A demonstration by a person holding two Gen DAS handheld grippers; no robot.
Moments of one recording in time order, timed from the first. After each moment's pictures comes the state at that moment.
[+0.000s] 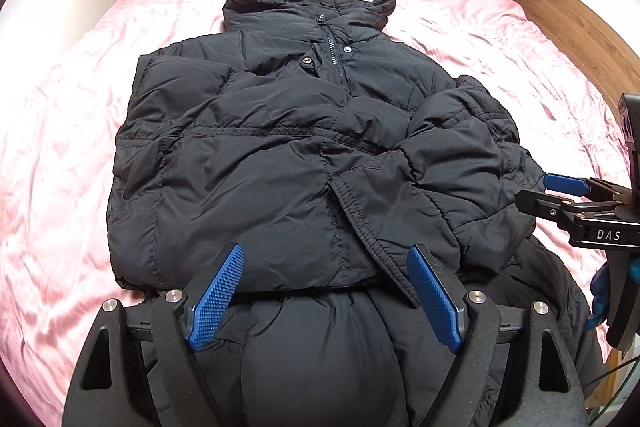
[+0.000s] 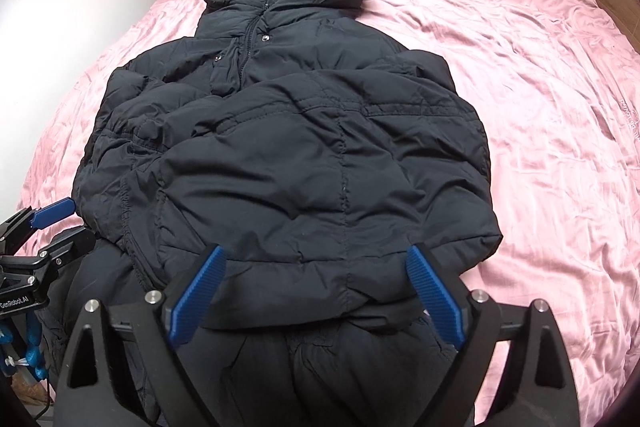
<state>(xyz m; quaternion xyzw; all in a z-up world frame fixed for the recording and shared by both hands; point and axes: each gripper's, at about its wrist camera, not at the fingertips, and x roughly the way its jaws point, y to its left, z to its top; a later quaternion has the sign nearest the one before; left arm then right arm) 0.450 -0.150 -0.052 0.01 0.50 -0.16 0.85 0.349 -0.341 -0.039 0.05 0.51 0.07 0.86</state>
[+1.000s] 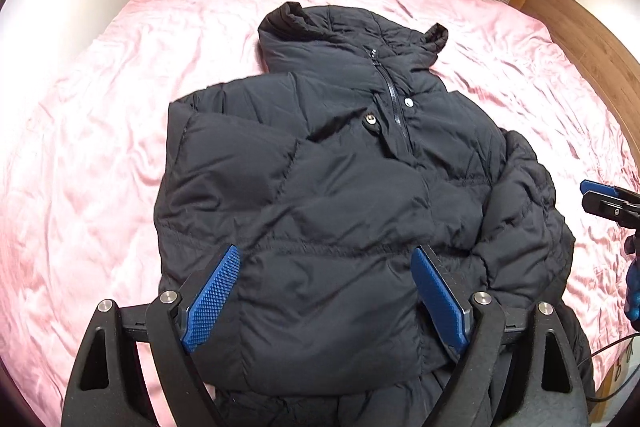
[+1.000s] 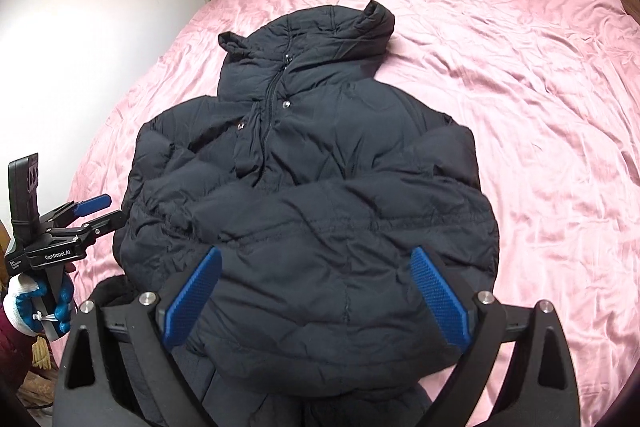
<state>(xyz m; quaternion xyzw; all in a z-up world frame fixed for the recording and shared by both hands) 0.553 -0.107 -0.026 0.01 0.50 -0.14 0.85 0.428 -0.368 0.008 0.10 0.49 0.13 0.85</state>
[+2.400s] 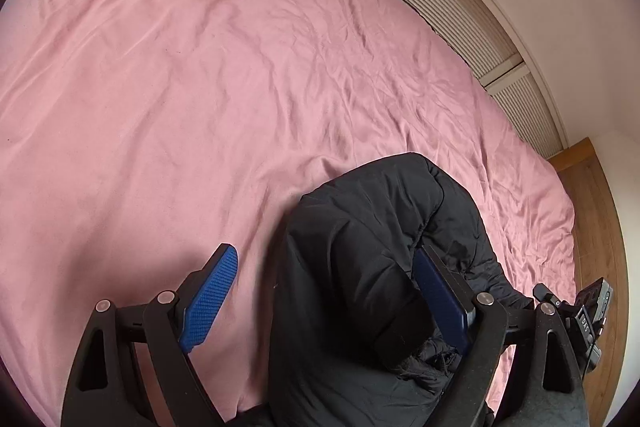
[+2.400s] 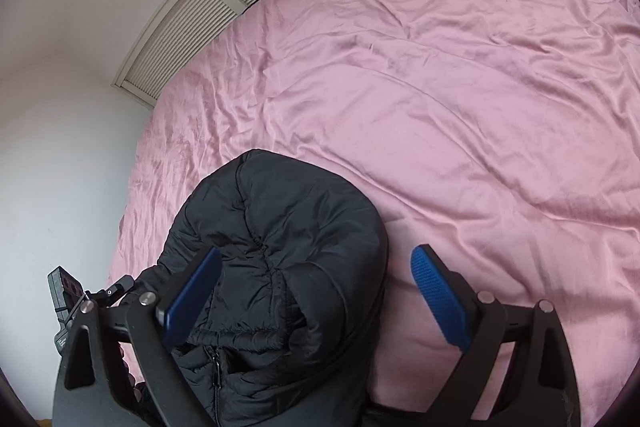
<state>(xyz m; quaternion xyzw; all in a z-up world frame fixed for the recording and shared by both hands) 0.912 -0.066 -0.088 -0.26 0.51 -0.10 0.82 0.791 -0.418 -0.052 0.29 0.46 0.09 0.83</state>
